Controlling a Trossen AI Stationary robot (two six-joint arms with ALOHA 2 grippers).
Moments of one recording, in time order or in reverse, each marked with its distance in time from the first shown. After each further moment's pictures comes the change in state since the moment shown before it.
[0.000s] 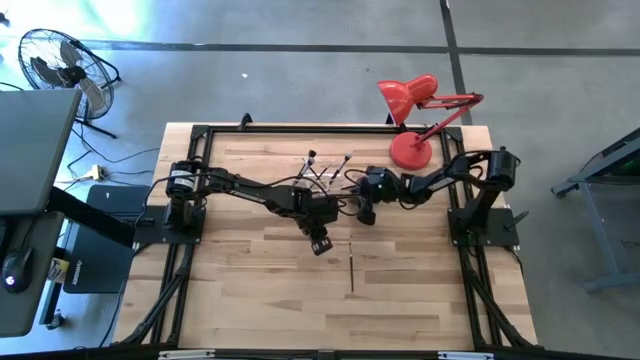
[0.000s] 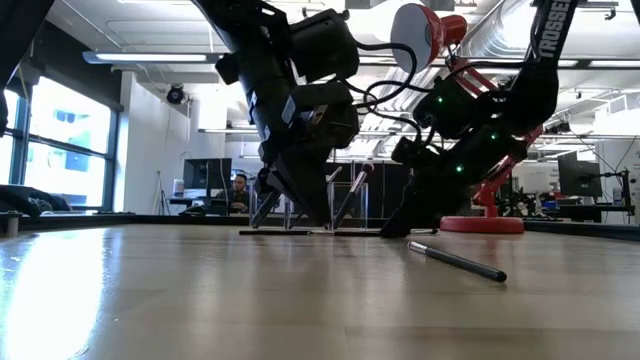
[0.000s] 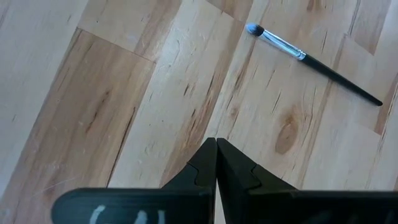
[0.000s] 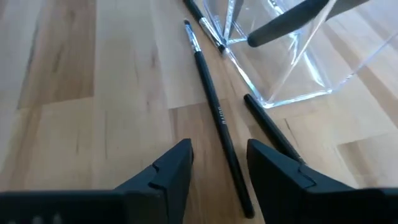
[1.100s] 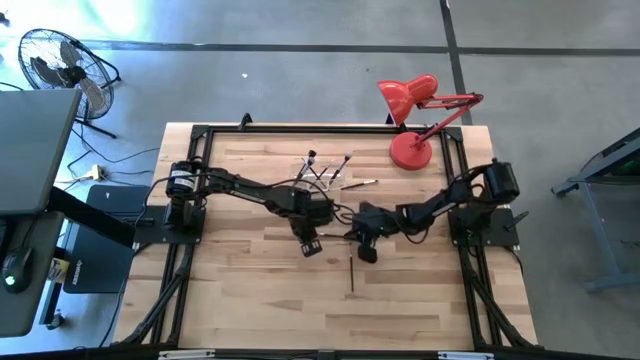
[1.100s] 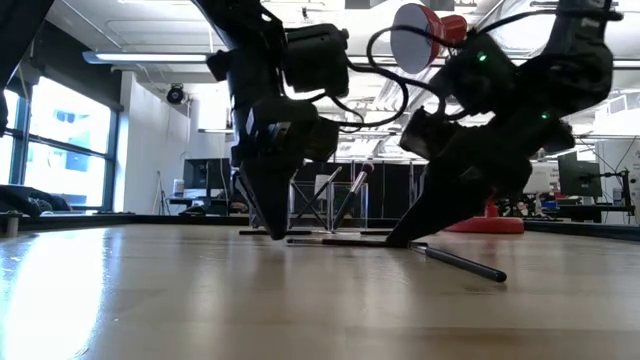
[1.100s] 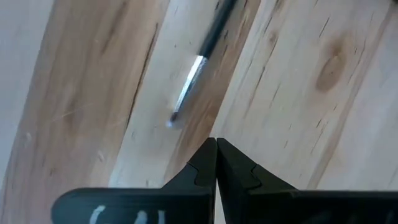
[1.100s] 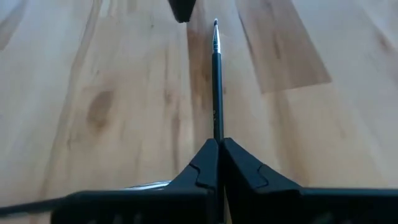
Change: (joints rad) left arm 0.000 0.001 -0.001 -0.183 0.014 0.058; right arm 0.386 0.007 -0.003 0.034 0.045 0.318
